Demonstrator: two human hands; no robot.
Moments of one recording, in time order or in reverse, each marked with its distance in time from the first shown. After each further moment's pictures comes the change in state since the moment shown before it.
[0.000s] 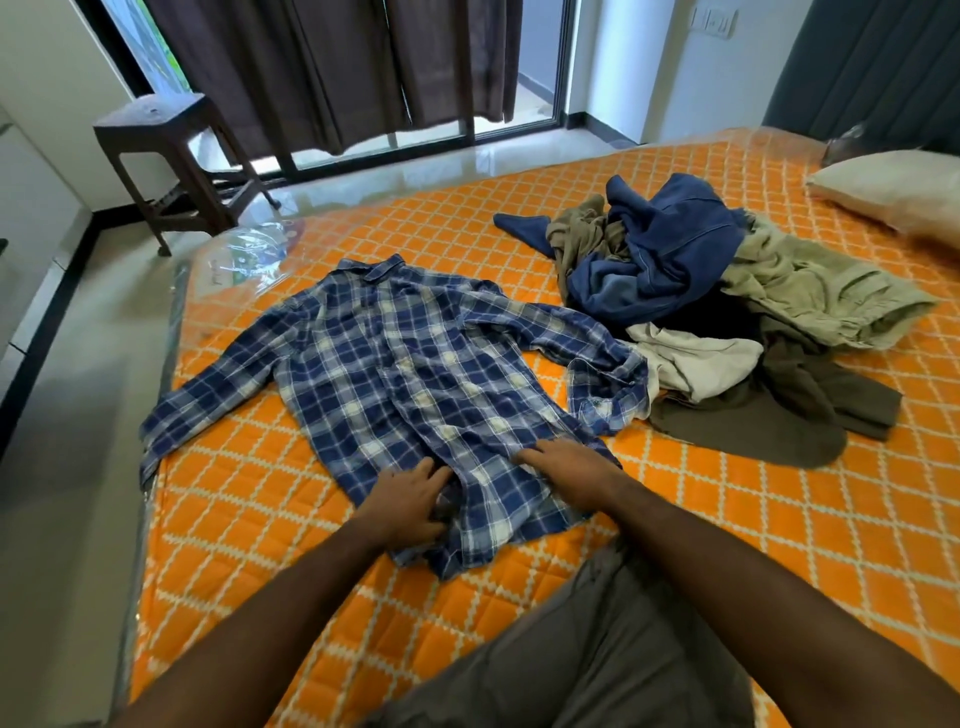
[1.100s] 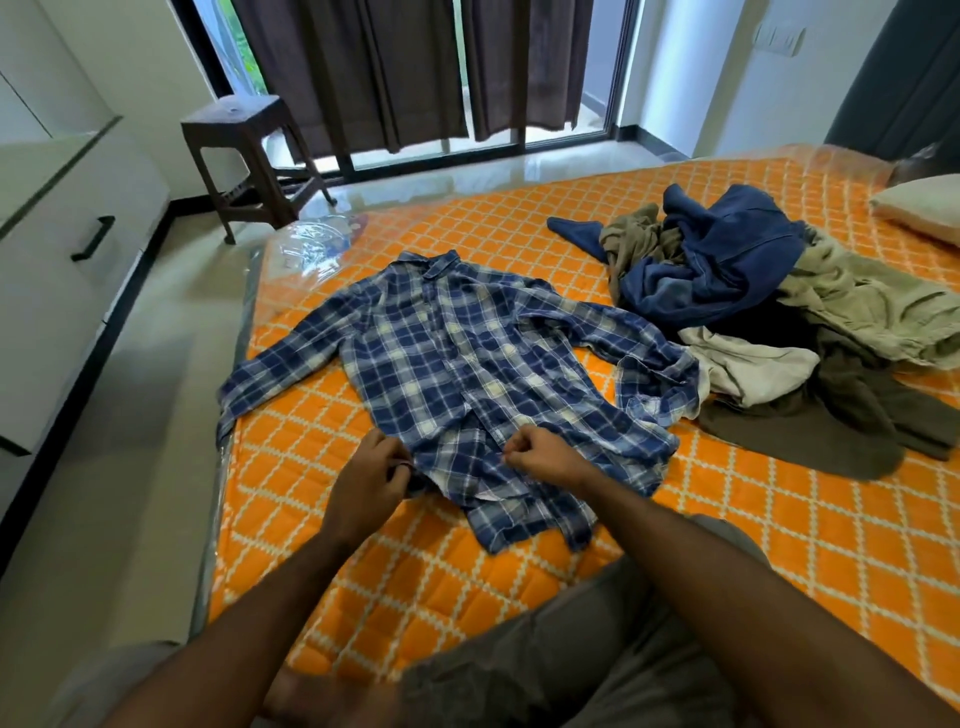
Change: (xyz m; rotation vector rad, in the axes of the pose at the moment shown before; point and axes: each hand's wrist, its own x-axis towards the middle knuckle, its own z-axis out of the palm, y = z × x) left_hand -0.101 -0.048 0.007 -0.616 0.686 -0.256; right_hand 0.036 -0.107 -0.019 0.946 -0.009 0.300
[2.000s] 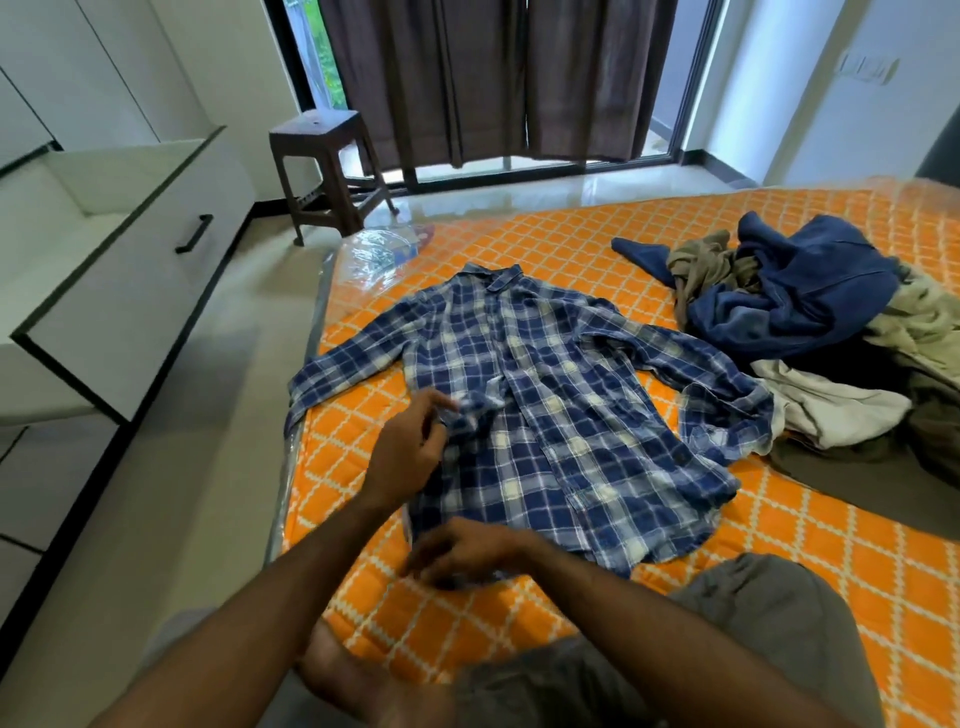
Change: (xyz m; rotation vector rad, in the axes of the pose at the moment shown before) left_hand 0.019 0.013 -0.064 -0.246 0.149 0.054; right_hand -0.011 -0.071 0.147 -0.112 -0.729 -0.342
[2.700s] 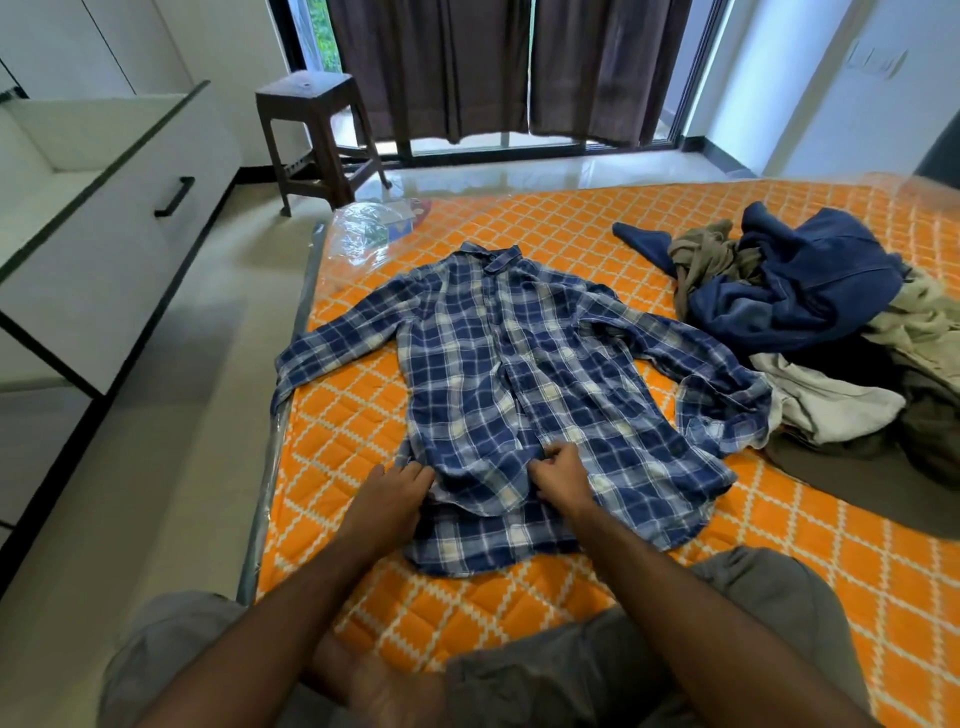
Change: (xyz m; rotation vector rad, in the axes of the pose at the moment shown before) left_hand -0.066 -0.071 0.024 0.883 -0.493 0.103; right_hand -0.044 0.052 -0.055 0.438 1.063 0.408
